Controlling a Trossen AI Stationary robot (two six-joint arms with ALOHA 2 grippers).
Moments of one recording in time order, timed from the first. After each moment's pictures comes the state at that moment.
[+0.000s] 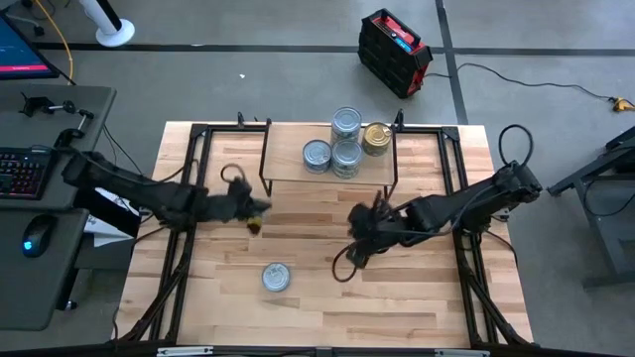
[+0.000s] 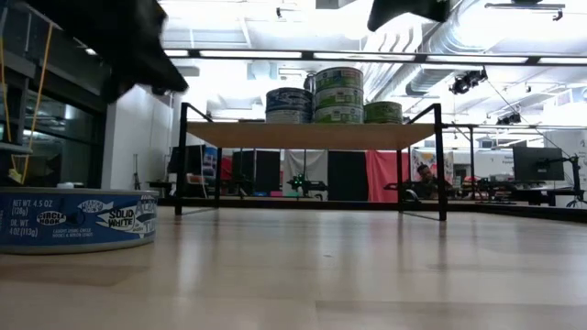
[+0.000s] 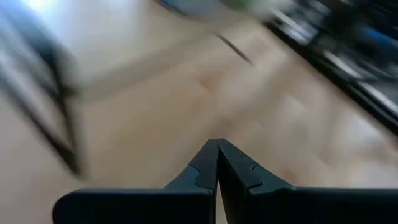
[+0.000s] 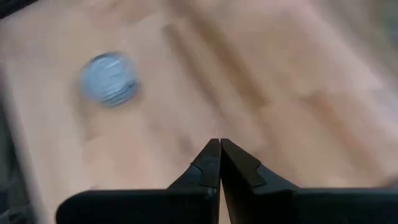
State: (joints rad) left arm -0.22 0.95 0.58 -0.27 -0.55 -0.83; right arm 0.37 1.59 1.47 -0.94 0.41 0.81
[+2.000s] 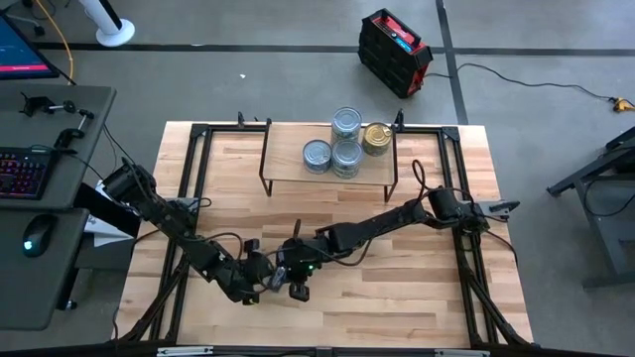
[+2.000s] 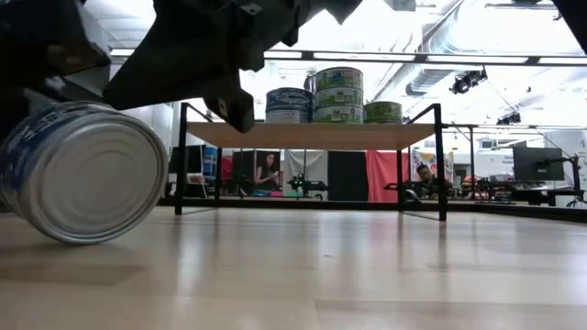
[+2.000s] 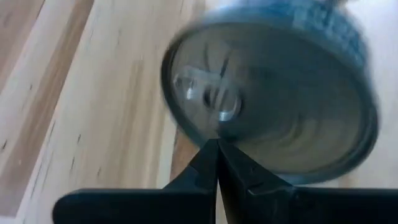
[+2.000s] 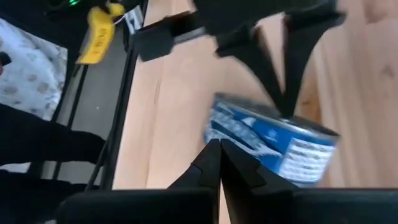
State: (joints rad) left arm -0.73 1.59 0.64 -0.06 -0.50 -0.66; right arm 0.26 2.24 1.77 -0.27 -0.22 0.43
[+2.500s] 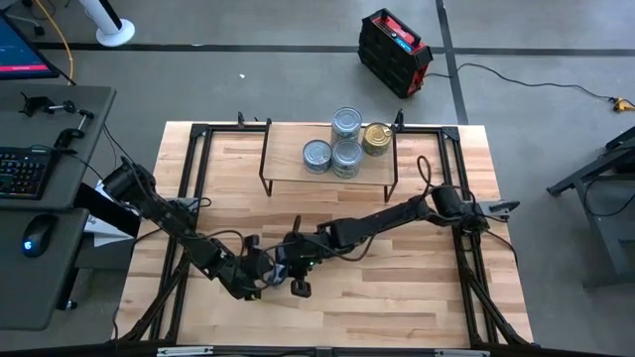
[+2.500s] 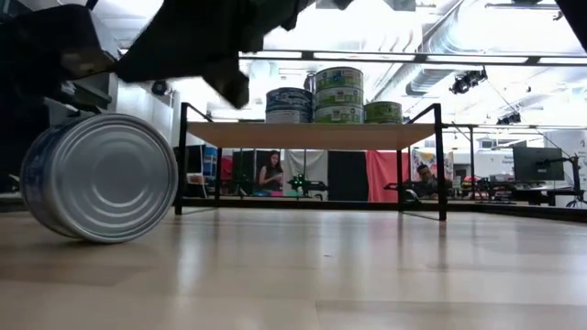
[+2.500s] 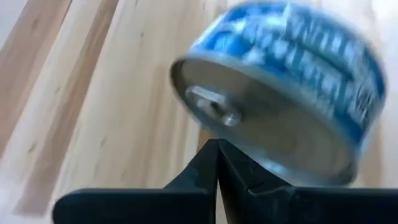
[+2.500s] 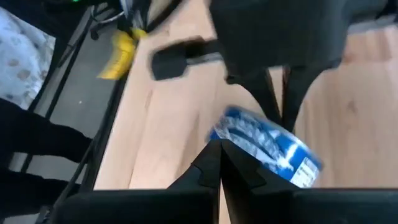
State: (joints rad) left arm -0.71 1.58 0.64 -0.09 -0.52 -0.65; right arm 0.25 2.21 1.78 -0.29 -0.18 0.30
